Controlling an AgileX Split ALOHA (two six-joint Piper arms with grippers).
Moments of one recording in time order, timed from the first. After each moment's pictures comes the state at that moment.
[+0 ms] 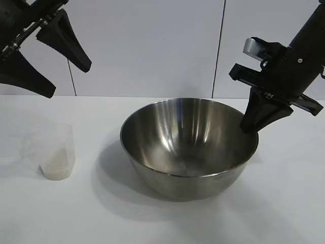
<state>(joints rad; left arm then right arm) -0.23 1.58 -1.13 -0.74 0.89 0.25 0.08 1.88 -1.26 0.53 0.94 -0.35</state>
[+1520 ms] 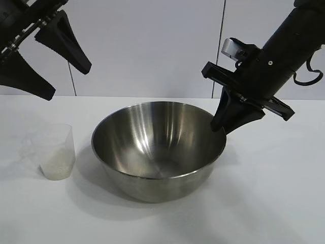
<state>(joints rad) -0.23 1.58 -1.13 -0.74 0.92 0.25 0.17 1.90 -1.26 0.61 0.87 -0.28</state>
